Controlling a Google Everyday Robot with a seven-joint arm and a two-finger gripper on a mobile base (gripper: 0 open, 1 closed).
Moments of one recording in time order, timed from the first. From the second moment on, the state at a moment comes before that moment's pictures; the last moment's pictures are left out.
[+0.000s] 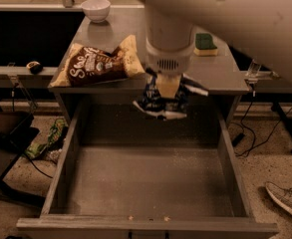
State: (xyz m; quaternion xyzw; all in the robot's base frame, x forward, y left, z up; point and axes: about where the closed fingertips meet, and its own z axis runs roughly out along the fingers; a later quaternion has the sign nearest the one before) arm 0.513 -0.060 0.911 -0.63 0.76 -0.12 0.07
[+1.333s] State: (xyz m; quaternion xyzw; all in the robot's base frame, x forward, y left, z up) arm 0.612 -0.043 1.085 -0.54 0.78 -0.20 0.25
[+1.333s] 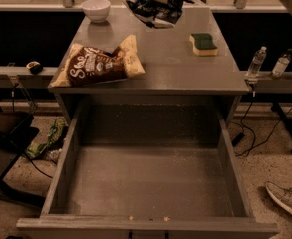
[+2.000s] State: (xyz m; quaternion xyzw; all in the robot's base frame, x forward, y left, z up) arm 0.724 -0.036 1.050 -0.49 0.80 -0.18 0.30
